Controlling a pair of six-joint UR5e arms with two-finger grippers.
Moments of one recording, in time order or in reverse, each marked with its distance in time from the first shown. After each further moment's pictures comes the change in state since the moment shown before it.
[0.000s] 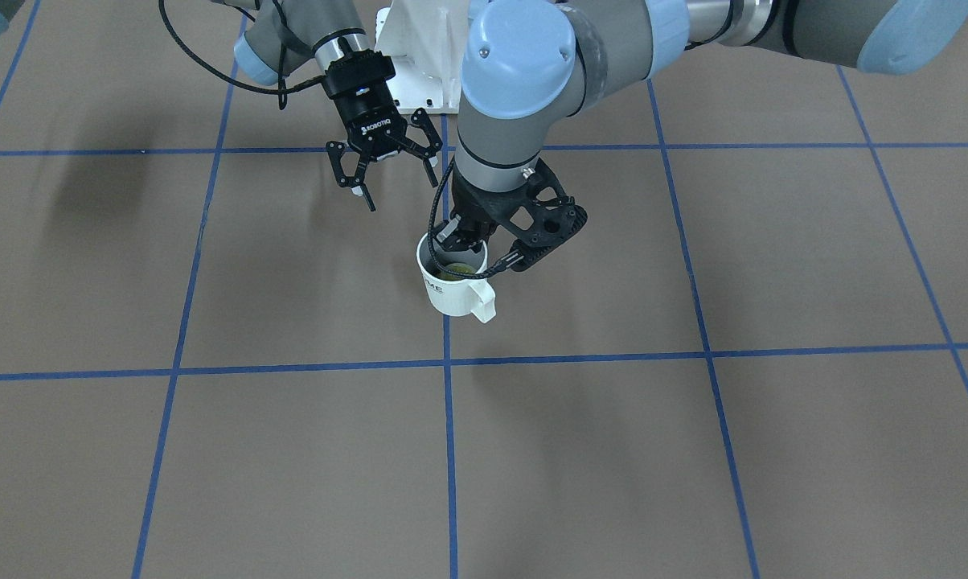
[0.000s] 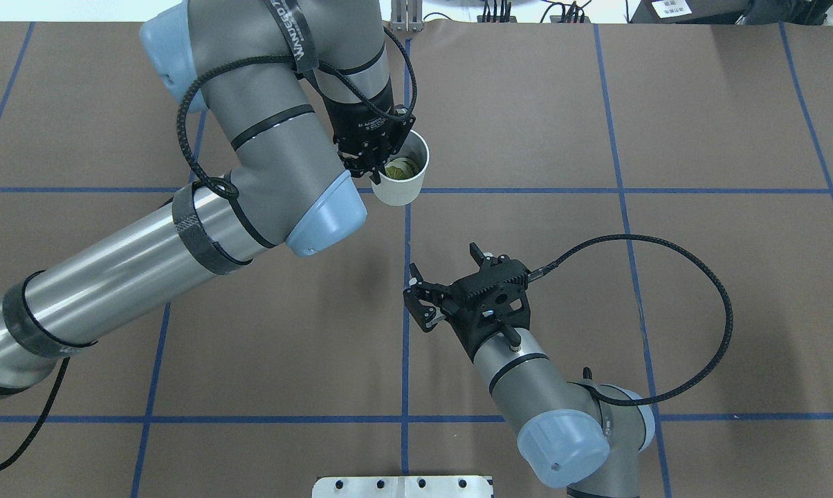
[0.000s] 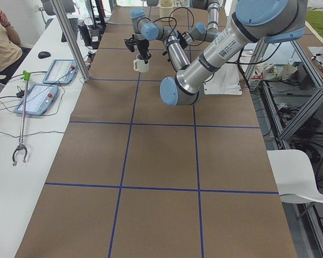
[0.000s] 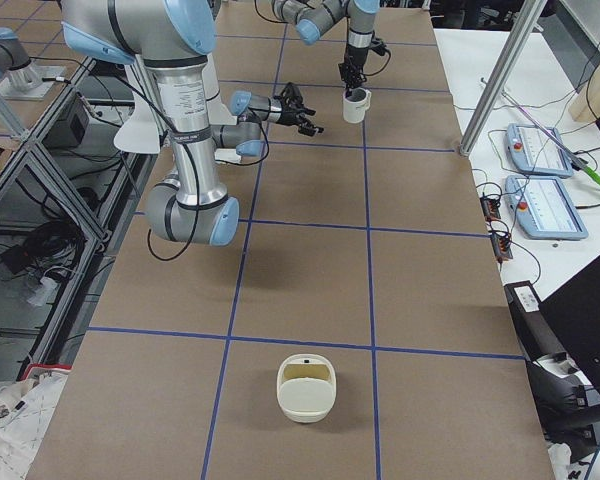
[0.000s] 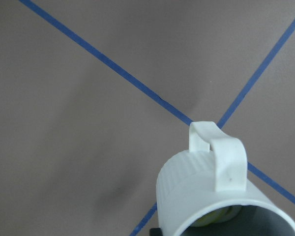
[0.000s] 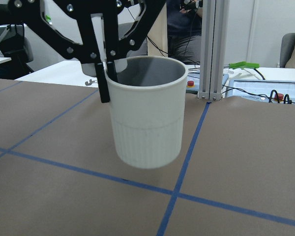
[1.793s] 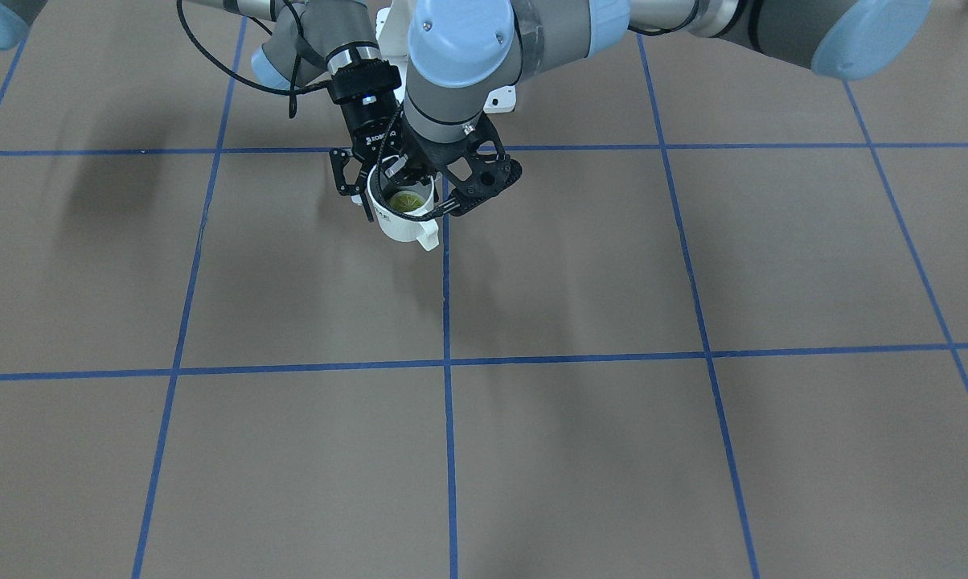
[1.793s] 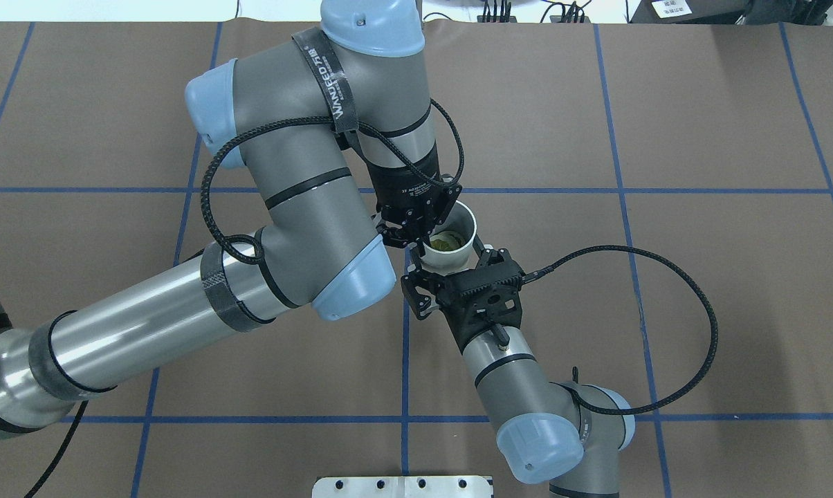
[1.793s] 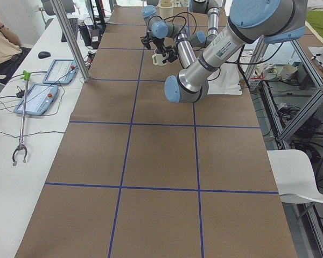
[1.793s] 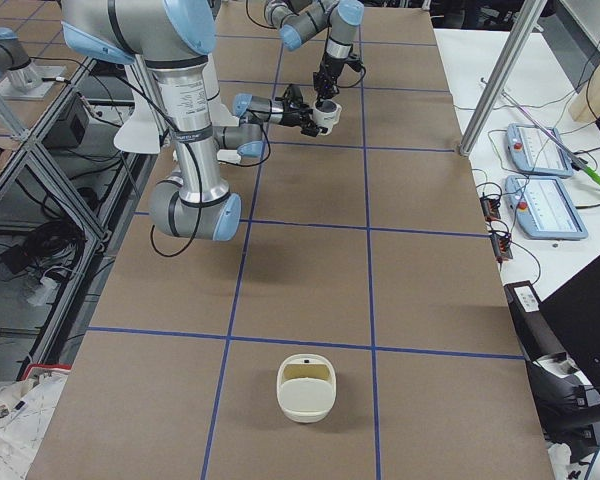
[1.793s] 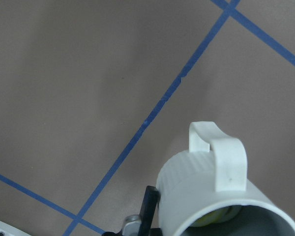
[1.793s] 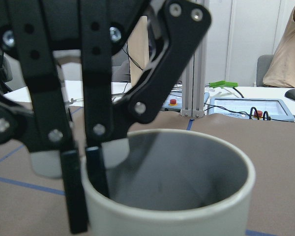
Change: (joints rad) left arm 0.093 -0.004 -0.037 0.008 -0.133 -0.035; right arm -0.001 0.031 -0.061 0.021 -0.094 0.020
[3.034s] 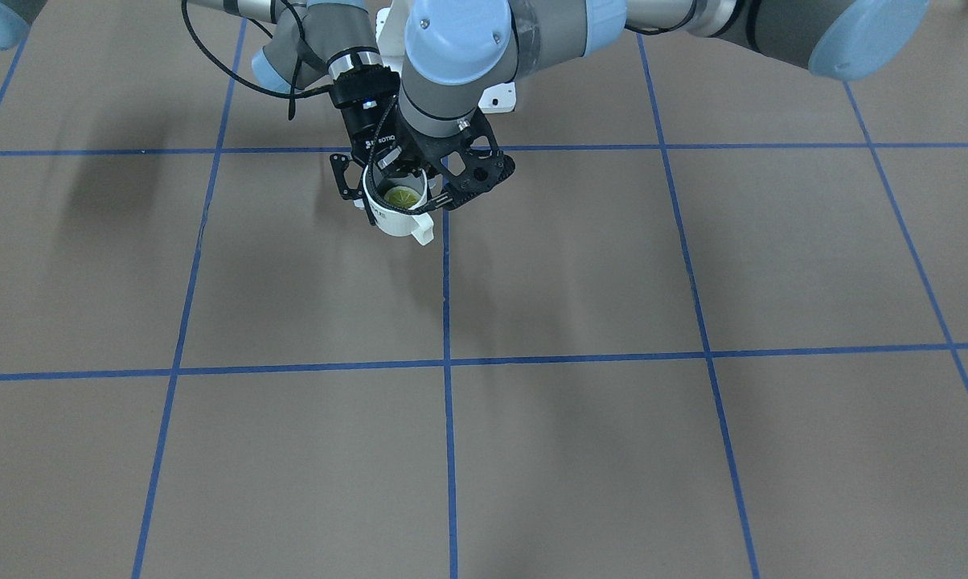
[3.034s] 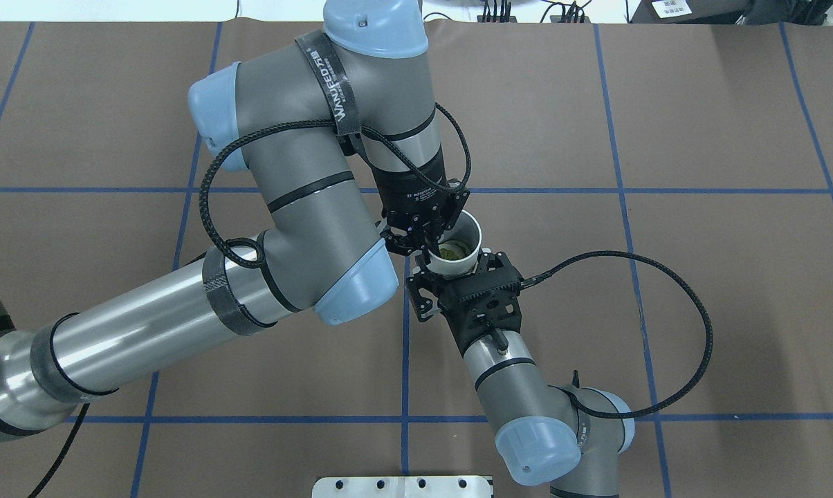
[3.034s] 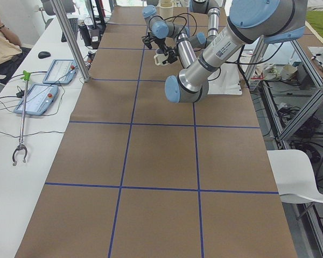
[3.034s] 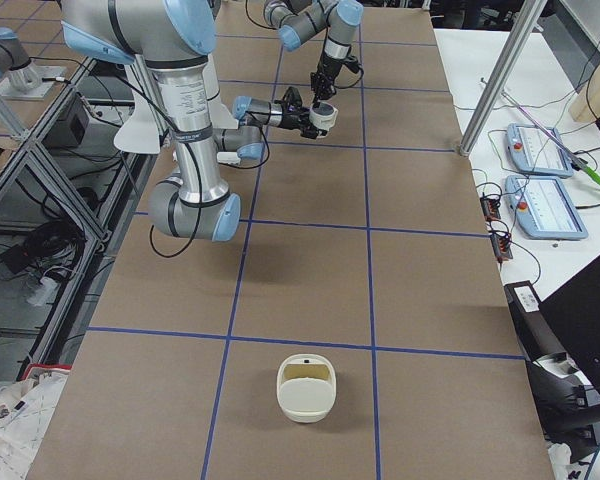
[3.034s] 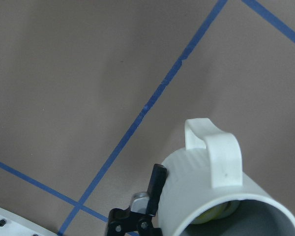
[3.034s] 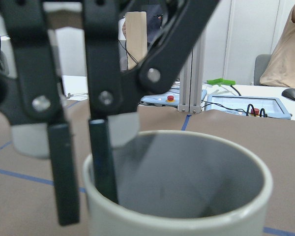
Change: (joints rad) left arm 0.007 -0.003 -0.011 -0.009 -0.021 0.002; right arm -0.007 -0.003 -0.020 -0.003 -0.009 -0.001
